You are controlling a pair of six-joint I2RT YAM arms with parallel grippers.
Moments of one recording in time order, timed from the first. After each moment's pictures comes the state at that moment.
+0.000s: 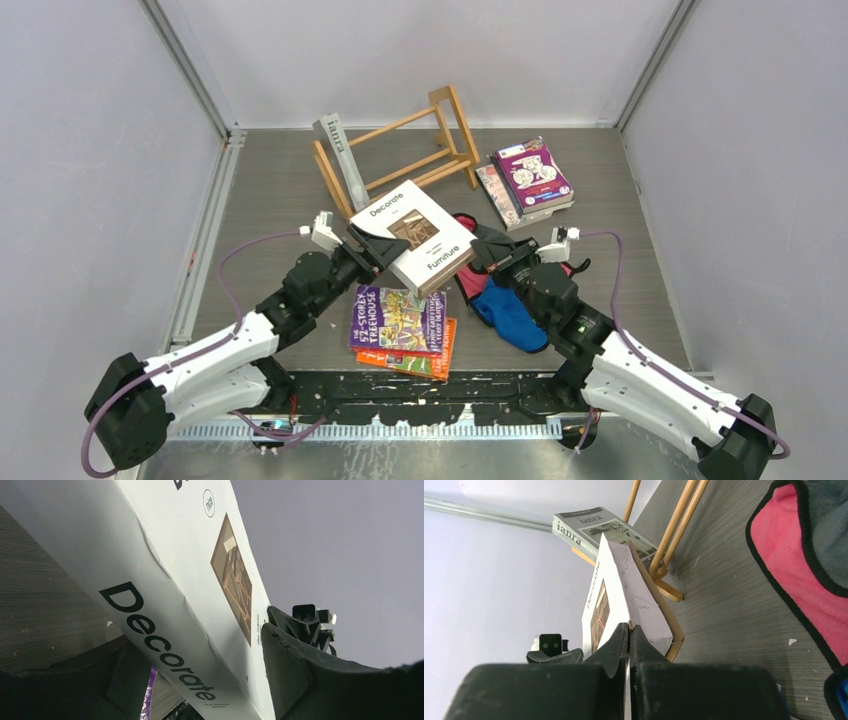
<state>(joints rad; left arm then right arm) -0.77 0.94 0.45 0.37 -0.11 -1.21 0.80 0.65 0.44 0.06 0.41 1.30</state>
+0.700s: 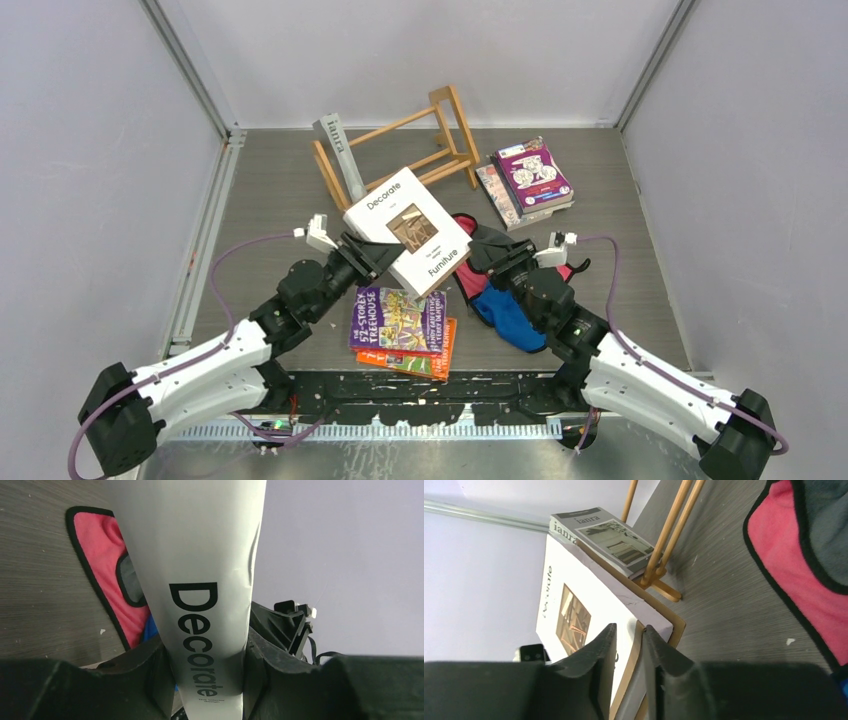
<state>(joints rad) -0.82 0.86 0.42 0.40 -0.18 -1.17 0.82 0.67 0.39 0.15 0.44 1.32</state>
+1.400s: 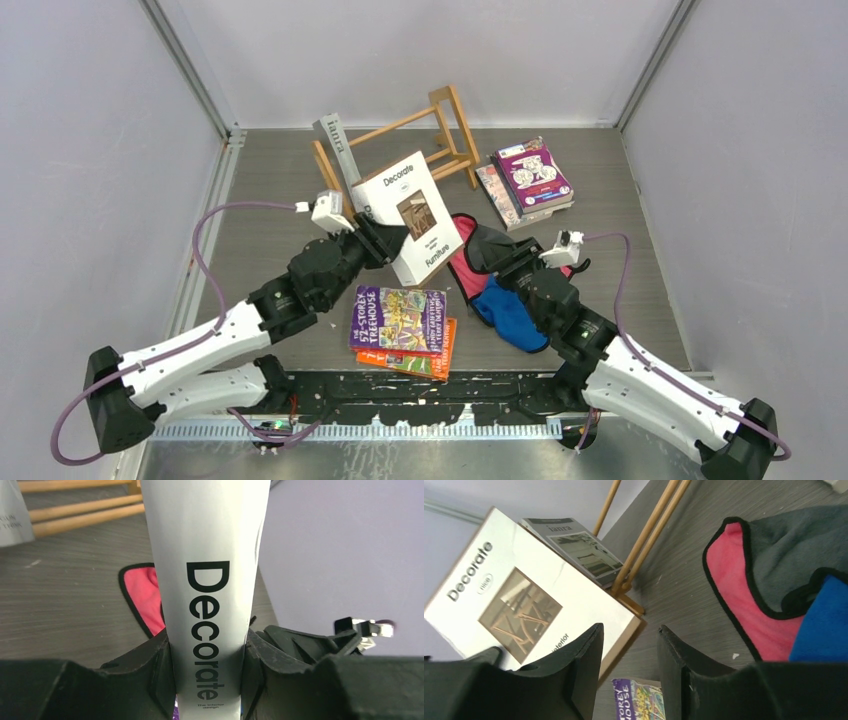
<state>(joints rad) -0.96 0.92 0.72 0.10 -0.45 -0.84 0.82 0.60 0.40 0.04 0.53 1.17</state>
